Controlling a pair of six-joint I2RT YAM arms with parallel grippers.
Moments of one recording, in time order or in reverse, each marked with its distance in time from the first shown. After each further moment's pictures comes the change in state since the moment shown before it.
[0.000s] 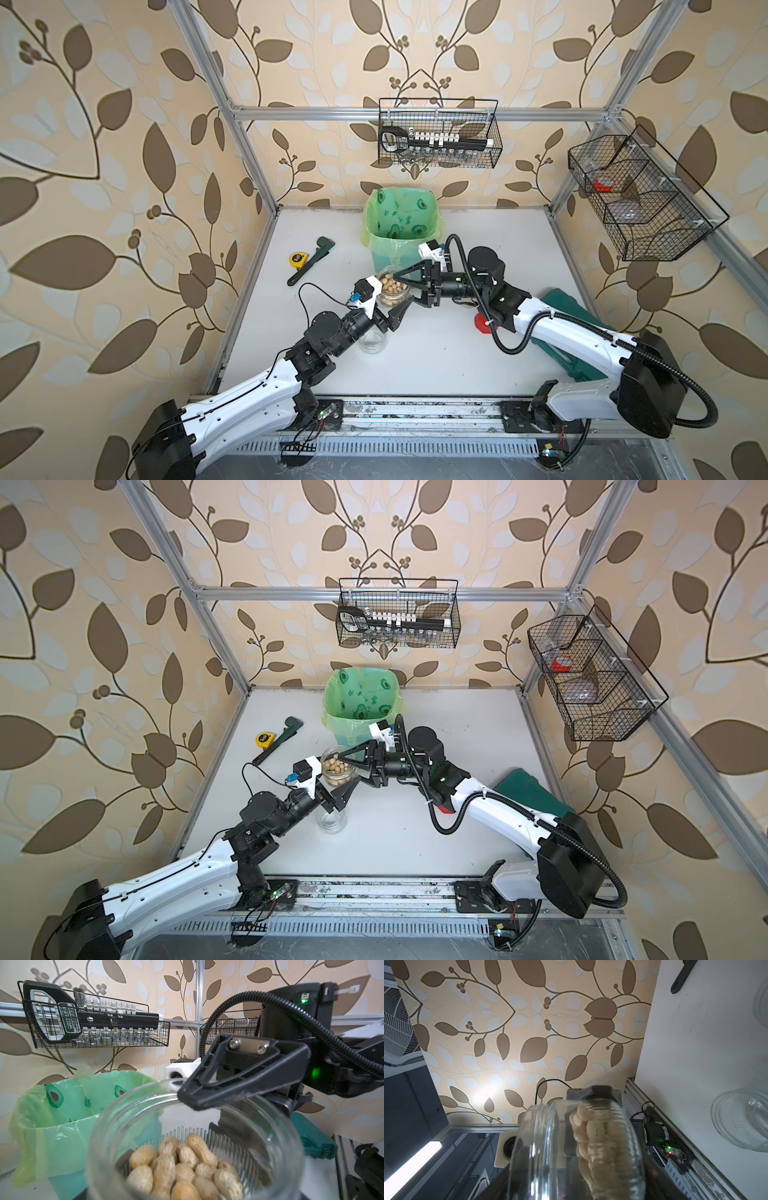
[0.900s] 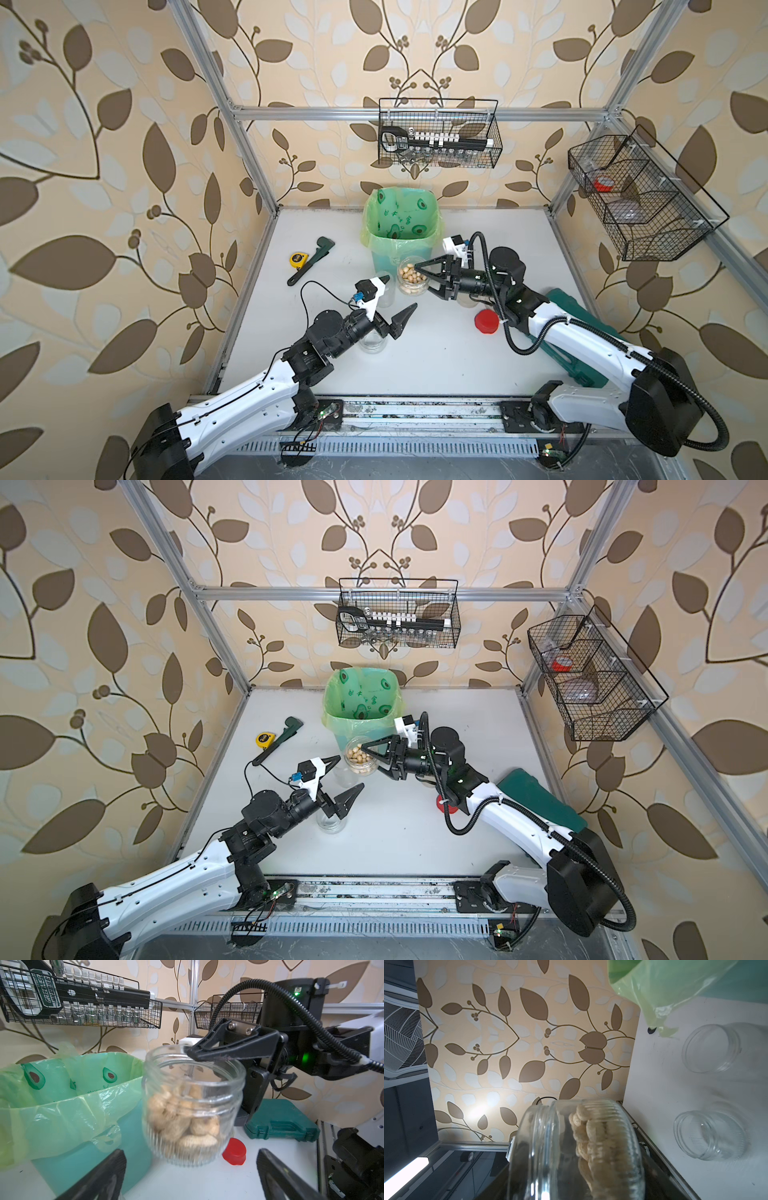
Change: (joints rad) left arm -0.001 -0.040 0.019 -0.136 0.032 -0.041; right arm -0.176 -0.112 -0.107 -0.004 0.010 -0.075
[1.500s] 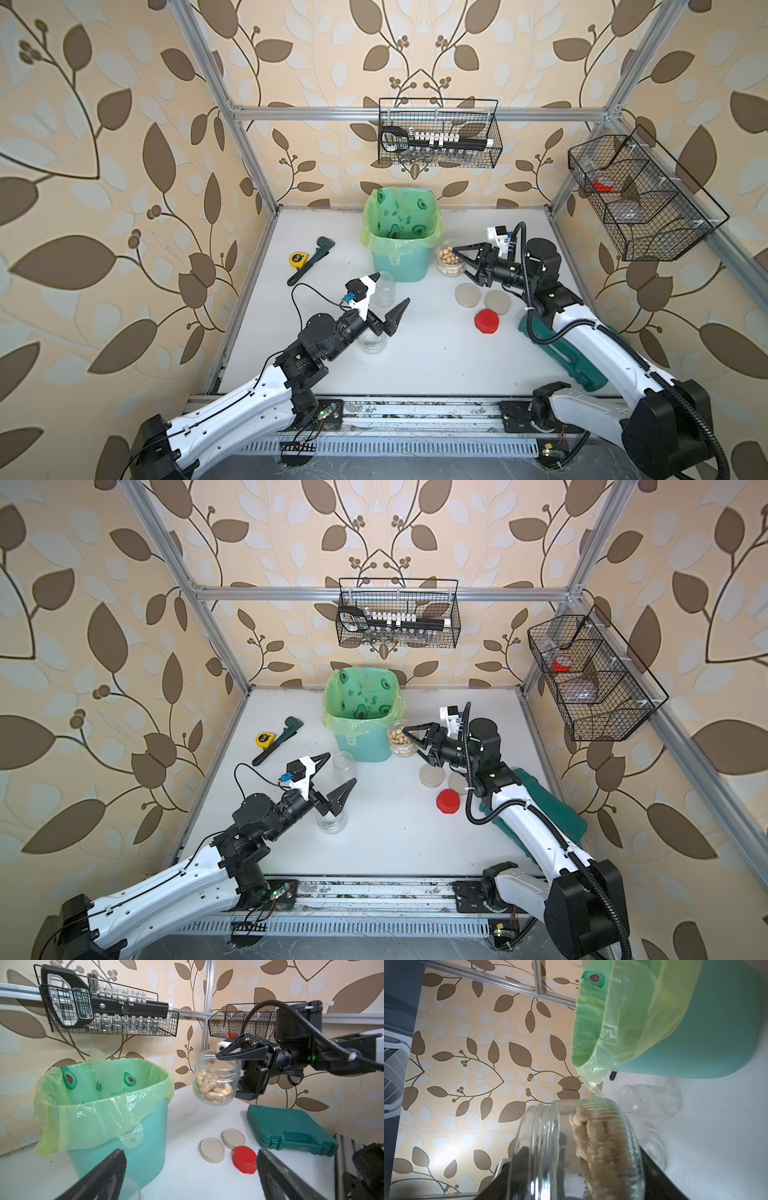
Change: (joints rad) left arm 0.000 -0.056 0.000 -0.047 -0.096 0.003; right arm -0.304 -0.093 0.003 -0.219 -0.034 -0.175
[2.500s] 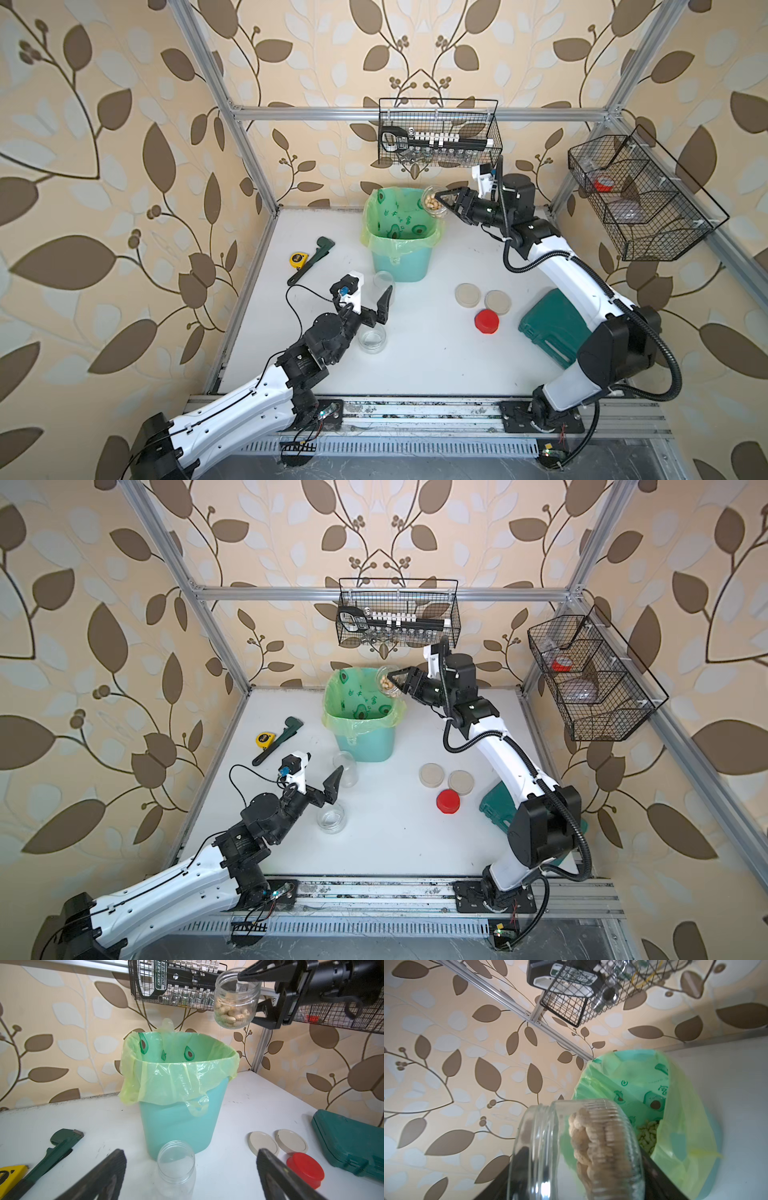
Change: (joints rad) left arm 0.000 -0.006 -0.016 -0.105 -0.349 -0.053; right arm 0.065 0.507 0.801 -0.360 0.243 -0.462
